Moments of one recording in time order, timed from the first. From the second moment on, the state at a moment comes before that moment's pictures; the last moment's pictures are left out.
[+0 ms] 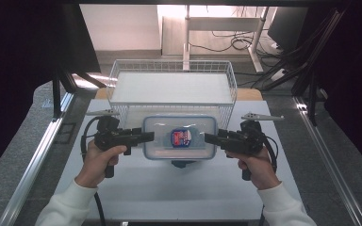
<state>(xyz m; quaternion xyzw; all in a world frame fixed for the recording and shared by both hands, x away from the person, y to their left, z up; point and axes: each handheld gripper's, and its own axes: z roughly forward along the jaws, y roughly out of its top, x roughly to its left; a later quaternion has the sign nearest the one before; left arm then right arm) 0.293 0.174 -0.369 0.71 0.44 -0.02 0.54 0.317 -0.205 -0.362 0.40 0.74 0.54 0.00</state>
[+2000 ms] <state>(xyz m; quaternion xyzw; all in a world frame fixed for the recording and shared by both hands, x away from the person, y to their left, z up) 0.402 0.198 -0.285 0.71 0.43 0.01 0.56 0.427 -0.183 -0.275 0.37 0.75 0.55 0.03</state>
